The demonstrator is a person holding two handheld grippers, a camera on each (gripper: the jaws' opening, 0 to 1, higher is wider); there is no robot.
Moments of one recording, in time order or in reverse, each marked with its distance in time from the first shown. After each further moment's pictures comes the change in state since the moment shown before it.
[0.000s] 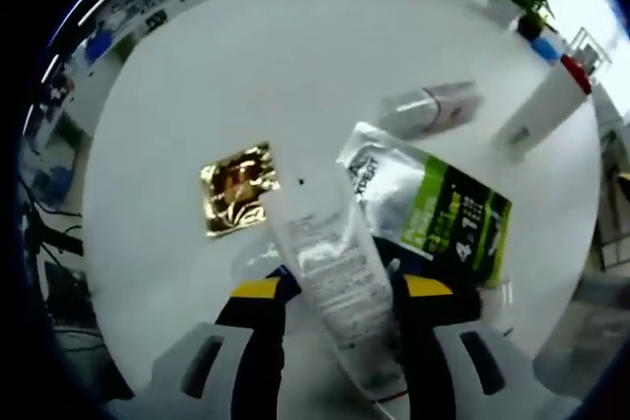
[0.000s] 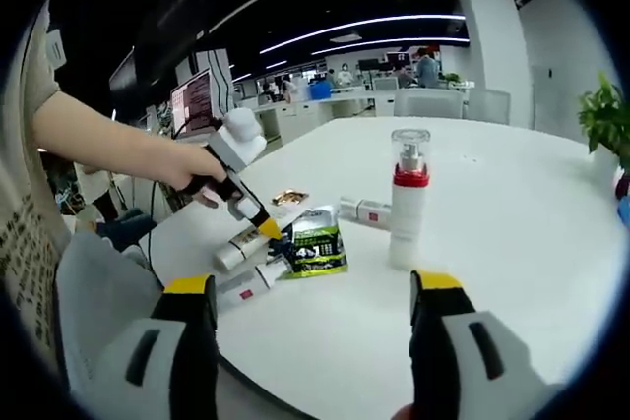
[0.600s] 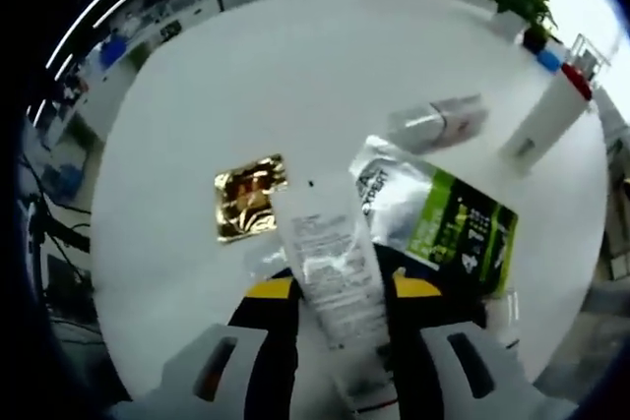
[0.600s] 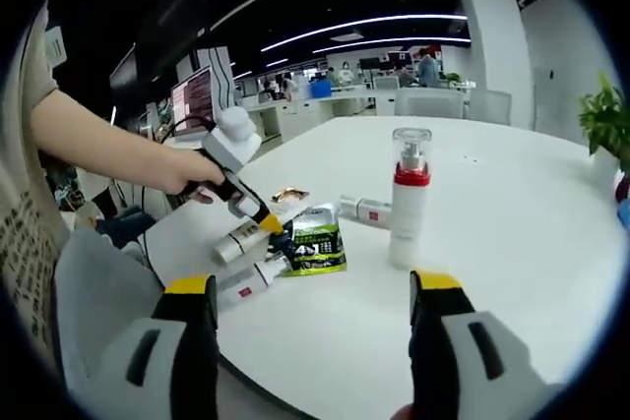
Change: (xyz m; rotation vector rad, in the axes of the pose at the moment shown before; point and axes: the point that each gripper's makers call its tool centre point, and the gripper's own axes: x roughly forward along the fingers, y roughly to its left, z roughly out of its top) left arm -0.001 0.008 0.006 -0.029 -0.115 0.052; right arm 0.001 0.000 -0.001 -0.012 0.007 -0.003
